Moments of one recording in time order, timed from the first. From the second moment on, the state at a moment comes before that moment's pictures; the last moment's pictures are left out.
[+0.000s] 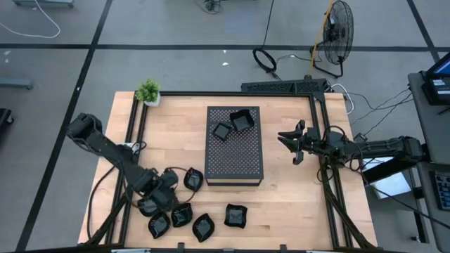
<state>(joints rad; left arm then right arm) -0.67 1.46 0.88 -0.89 -0.09 -1.36 -0.03 0.42 0.02 0.57 0.18 0.17</state>
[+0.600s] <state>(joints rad) -0.68 1.46 0.75 -0.78 -0.10 -1.27 -0.03 0.42 0.02 0.57 0.18 0.19</state>
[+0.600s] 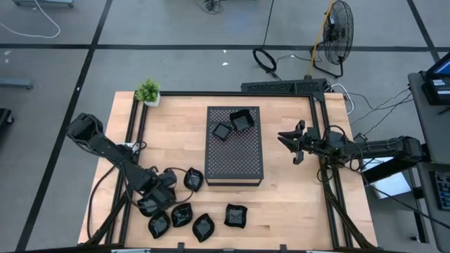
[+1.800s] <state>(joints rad) -0.66 1.46 0.72 -0.83 -0.08 -1.28 -0.03 0.42 0.02 0.57 0.18 0.19</state>
